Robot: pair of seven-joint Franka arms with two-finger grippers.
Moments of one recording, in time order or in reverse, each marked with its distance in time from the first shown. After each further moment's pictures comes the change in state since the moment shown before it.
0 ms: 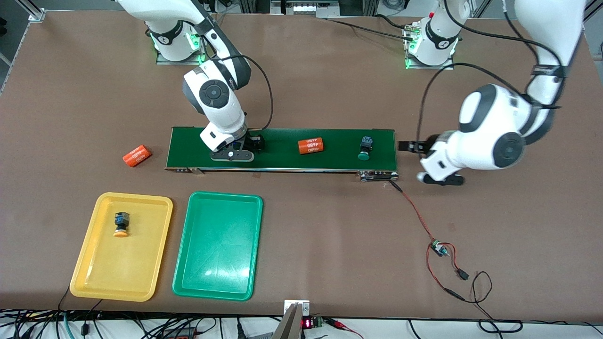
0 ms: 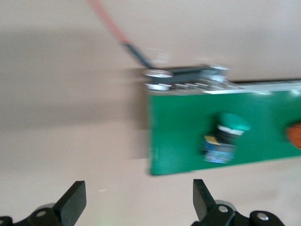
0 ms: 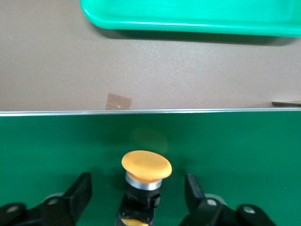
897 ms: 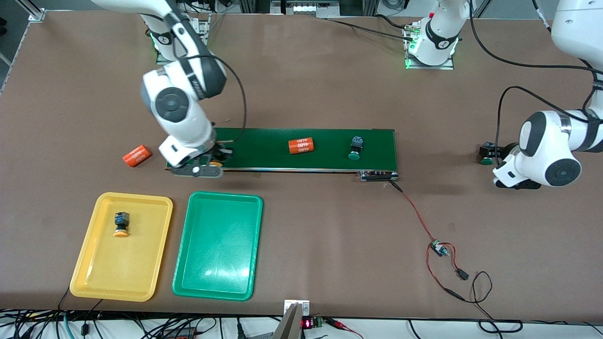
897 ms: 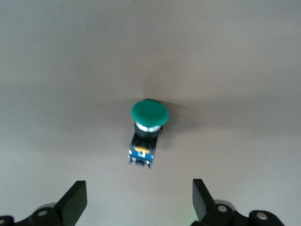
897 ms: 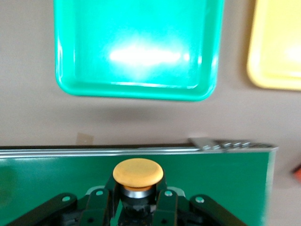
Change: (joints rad) left arm 0.019 0.097 0.351 -0.116 0.391 0.074 0.251; right arm -0.156 -0.056 -0.010 0.270 0.009 -0.375 -0.222
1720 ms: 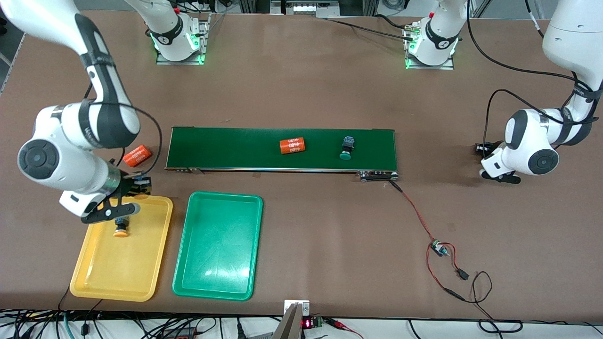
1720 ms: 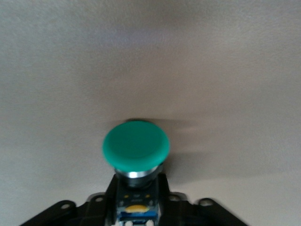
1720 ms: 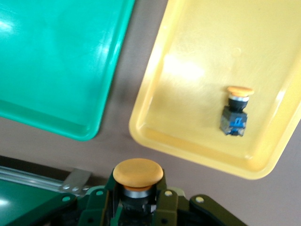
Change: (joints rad) left arm 0.008 0.031 0.052 -0.146 0.002 0.235 0.129; right arm -0.302 0.197 -0.014 0.272 0.000 -0.100 -0.592
